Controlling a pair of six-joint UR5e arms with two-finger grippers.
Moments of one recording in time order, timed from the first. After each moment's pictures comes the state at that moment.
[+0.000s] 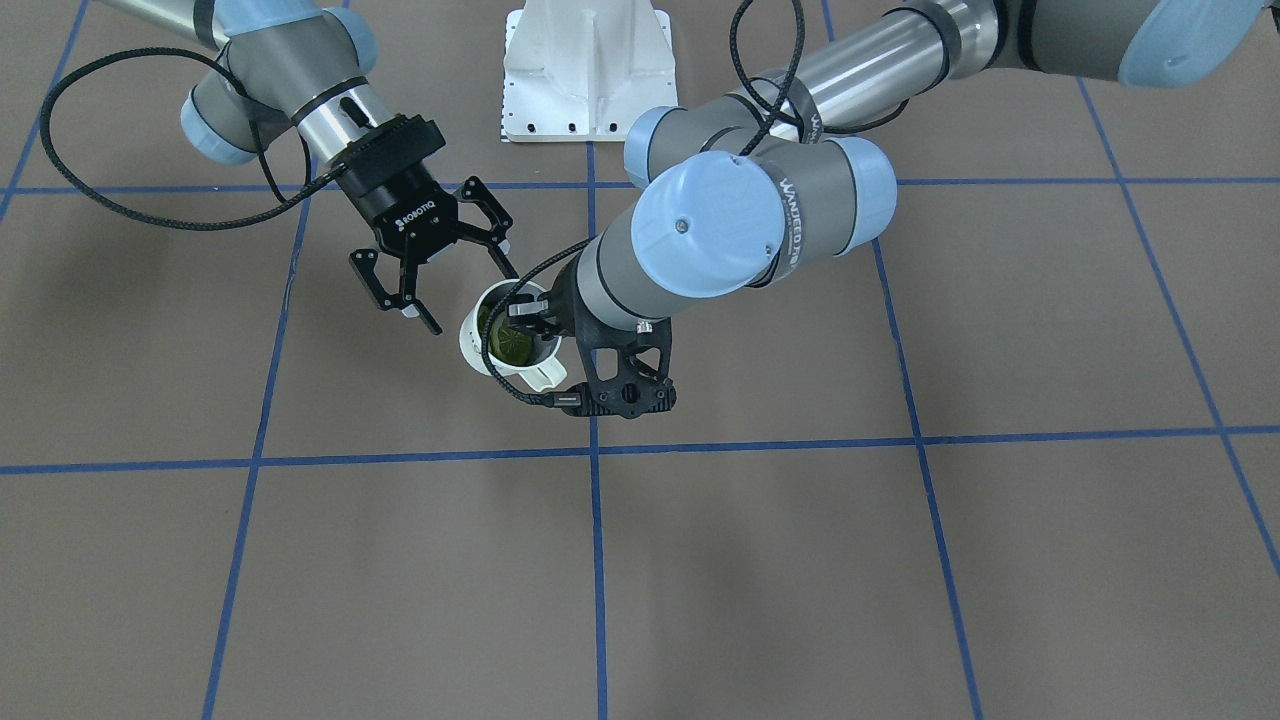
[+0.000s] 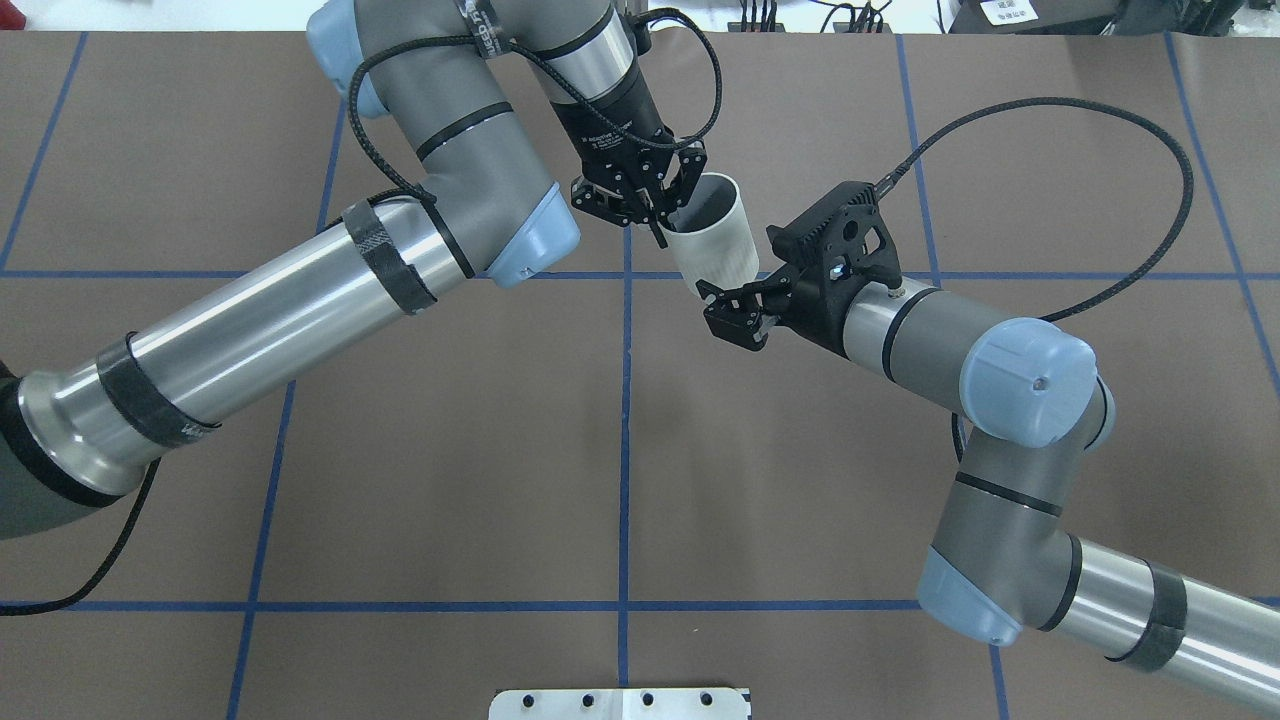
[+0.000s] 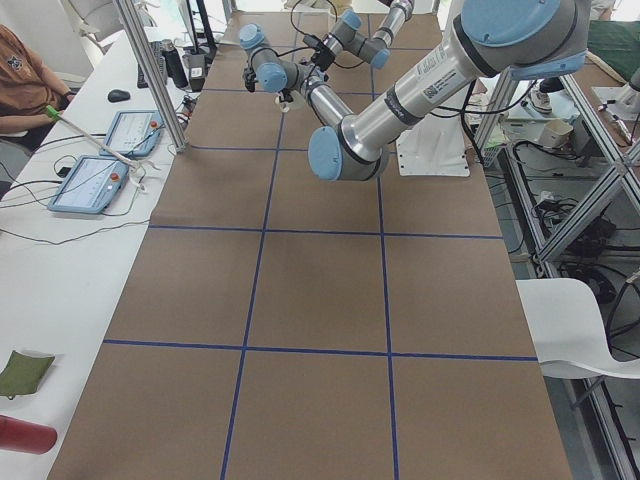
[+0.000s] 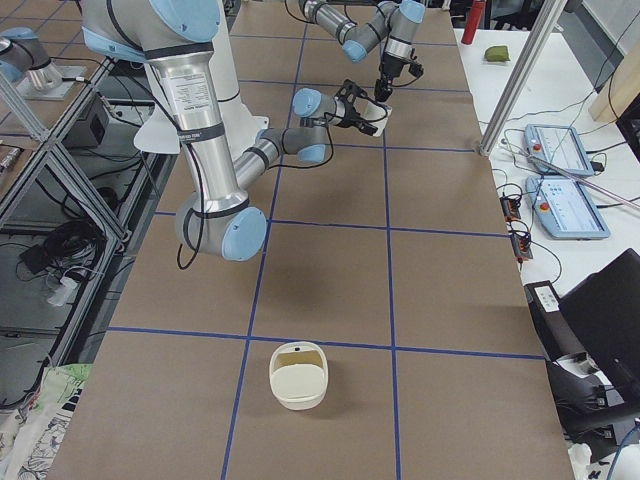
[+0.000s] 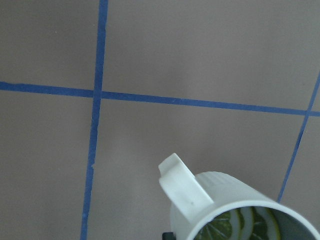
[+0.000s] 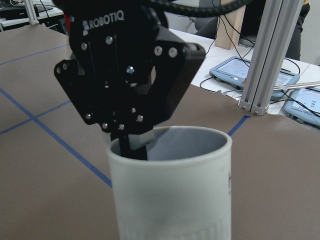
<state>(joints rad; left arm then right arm) -0.78 -2.65 -1.18 -1.80 -2.51 -1.27 0.51 -1.23 1.80 -0.65 1.39 0.57</state>
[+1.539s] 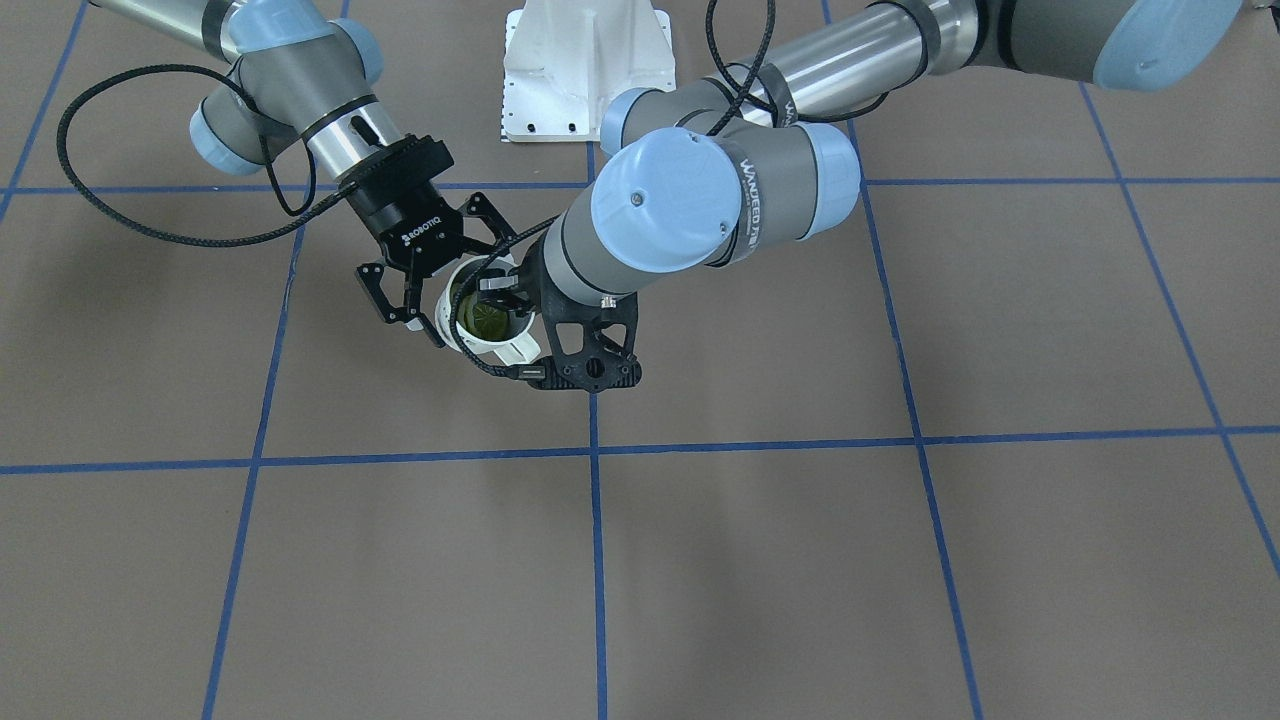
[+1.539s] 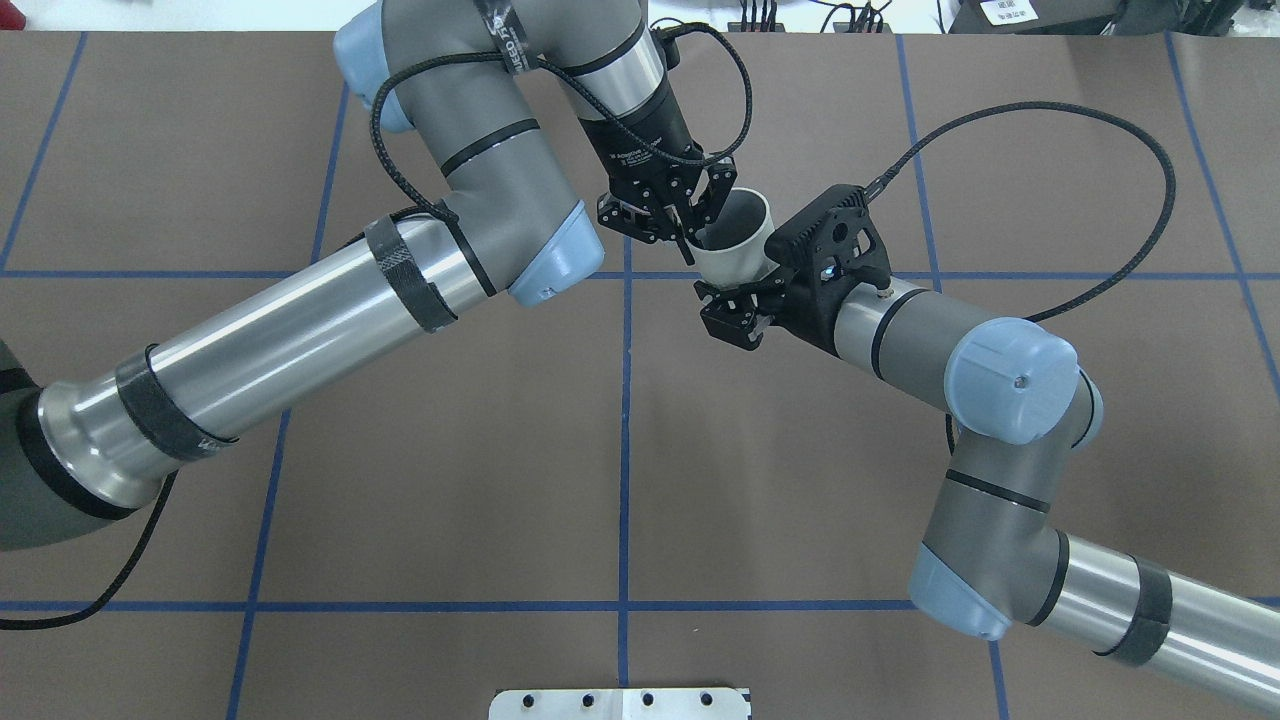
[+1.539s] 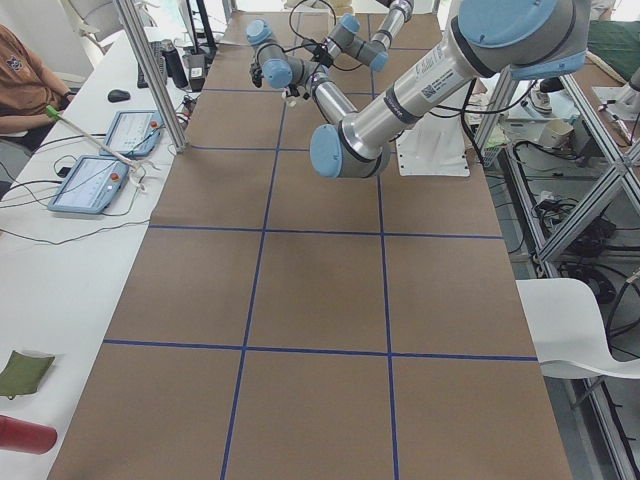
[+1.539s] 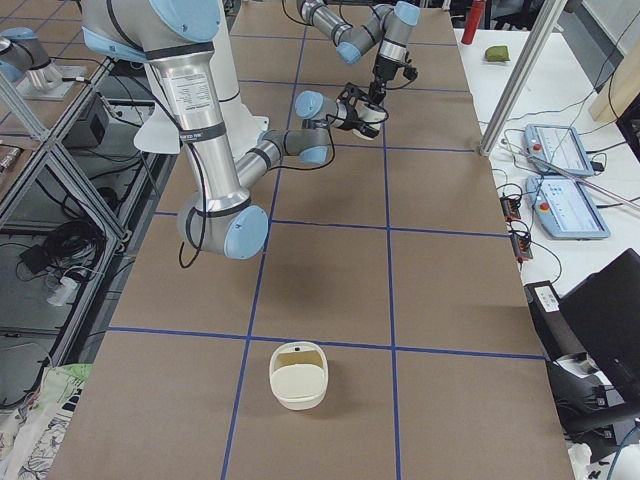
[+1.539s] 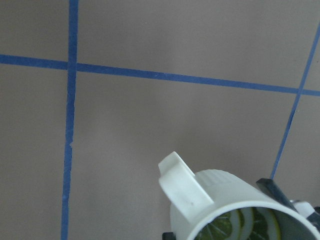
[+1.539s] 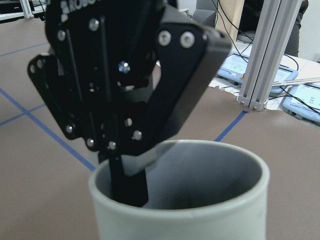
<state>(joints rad) -0.76 -2.67 -1.19 -1.81 -2.51 -1.31 0.51 -1.22 1.77 -0.64 1.39 0.57</state>
